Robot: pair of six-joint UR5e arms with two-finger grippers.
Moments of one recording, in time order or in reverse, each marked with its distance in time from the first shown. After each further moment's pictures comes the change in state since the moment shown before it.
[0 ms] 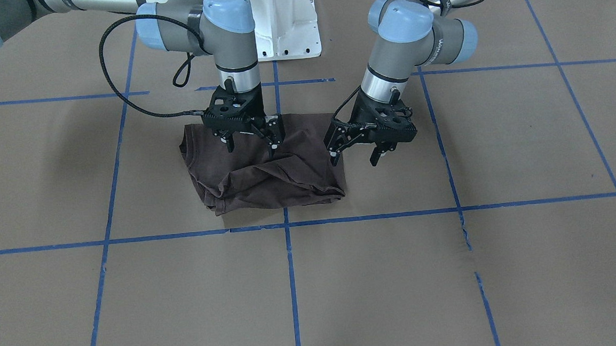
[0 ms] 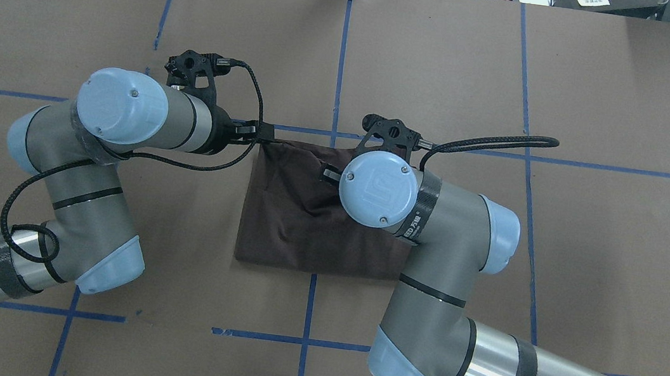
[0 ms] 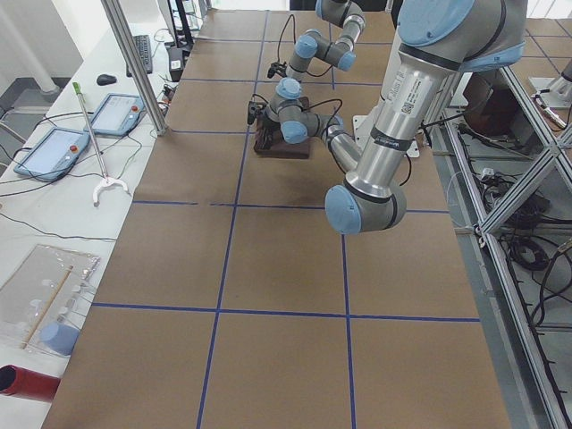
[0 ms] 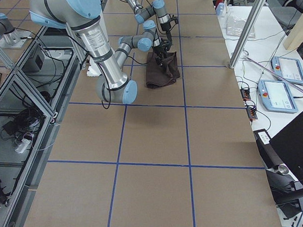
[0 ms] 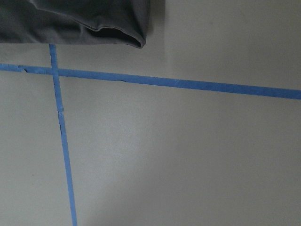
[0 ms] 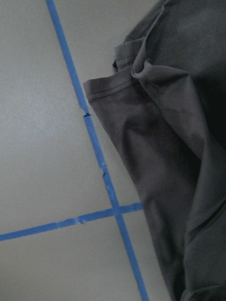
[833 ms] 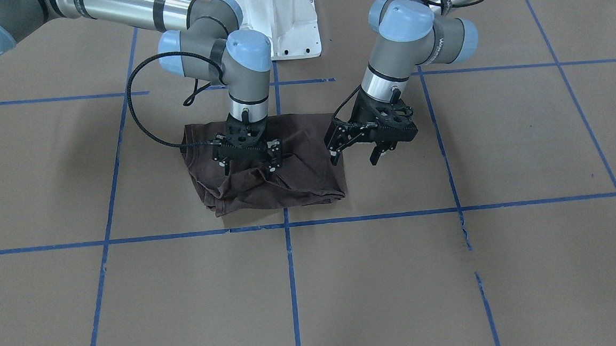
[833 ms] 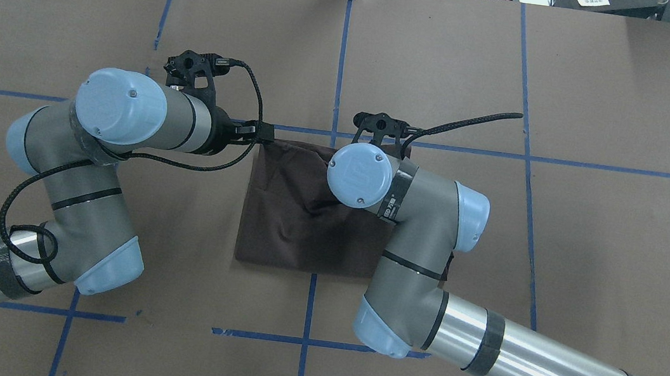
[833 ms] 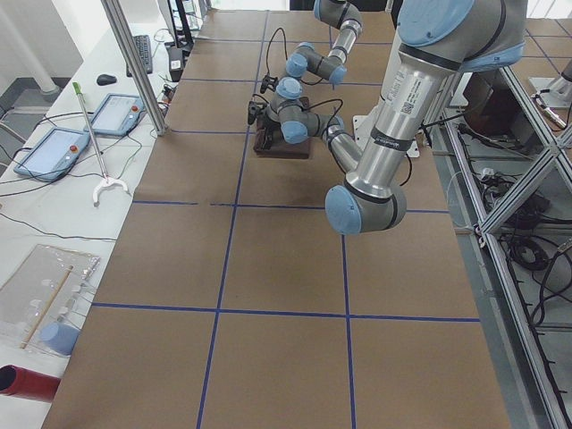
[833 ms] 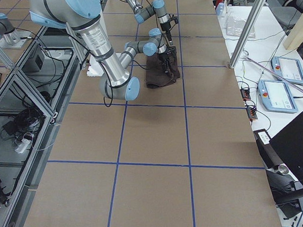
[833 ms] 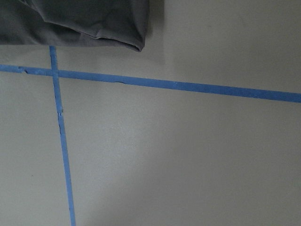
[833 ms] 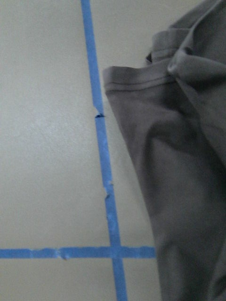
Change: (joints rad) left arm 0.000 0.001 -0.006 -0.001 -0.001 -0.007; right arm 0.060 0.058 -0.206 0.003 -0.028 -0.159
